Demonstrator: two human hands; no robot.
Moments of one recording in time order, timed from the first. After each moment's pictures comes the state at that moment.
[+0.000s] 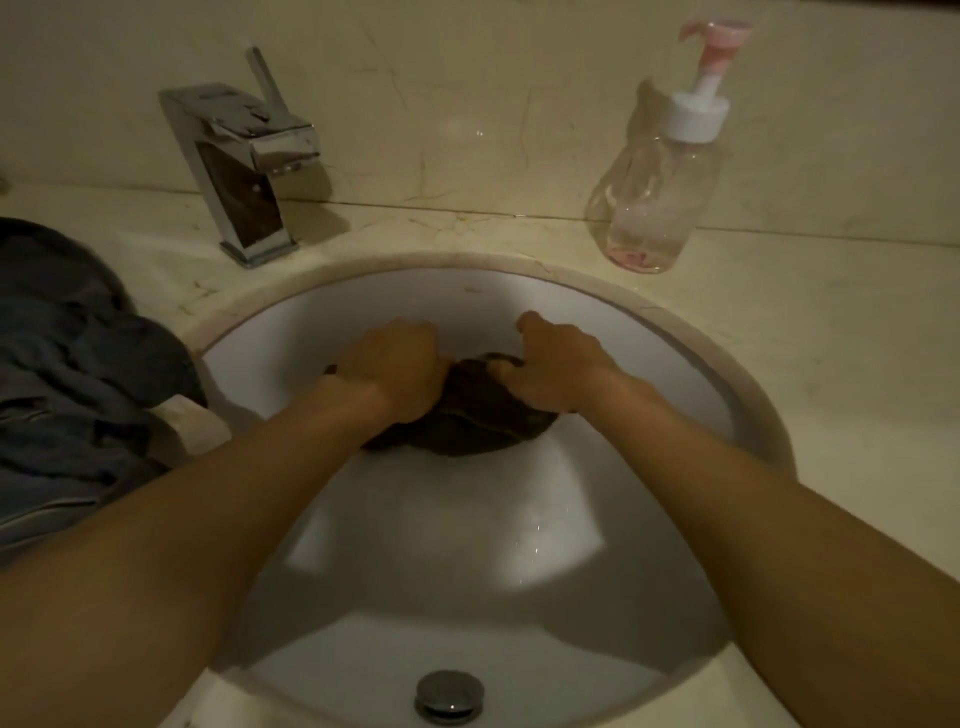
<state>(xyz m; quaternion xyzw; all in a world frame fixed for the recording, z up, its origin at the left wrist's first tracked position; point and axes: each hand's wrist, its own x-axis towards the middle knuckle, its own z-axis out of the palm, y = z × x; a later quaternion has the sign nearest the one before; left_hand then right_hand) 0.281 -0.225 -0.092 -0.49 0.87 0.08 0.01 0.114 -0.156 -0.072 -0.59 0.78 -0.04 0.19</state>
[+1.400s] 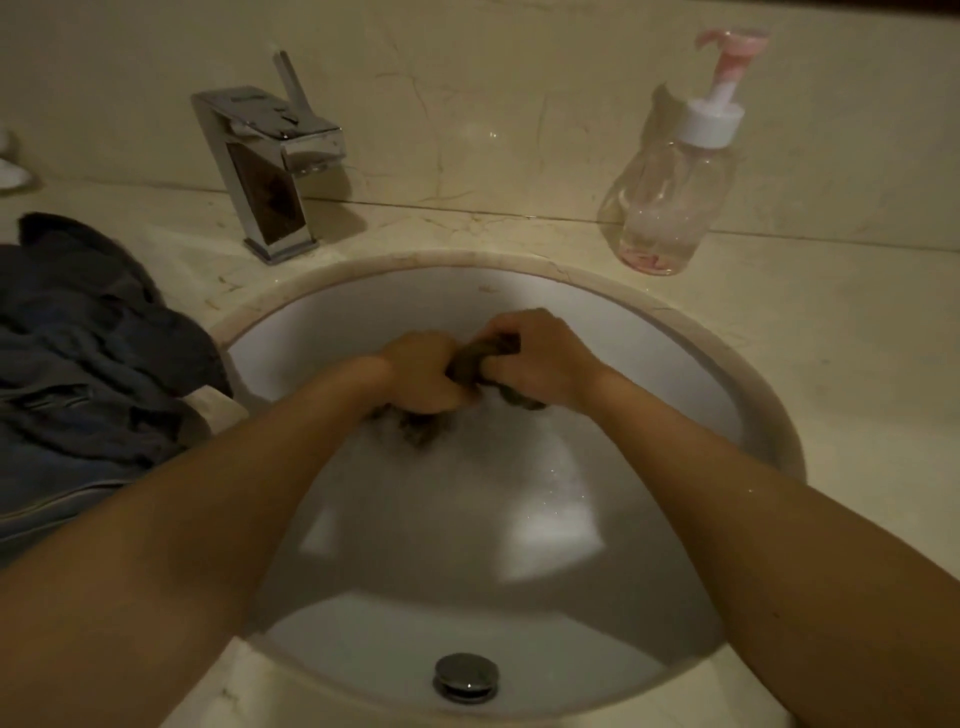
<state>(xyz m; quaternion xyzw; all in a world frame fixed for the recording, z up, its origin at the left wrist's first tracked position) 0.279 -0.239 -0.096 -0.40 0.89 0.23 0.04 0.117 -0.172 -0.093 -0.64 0.68 -0.26 0.24</state>
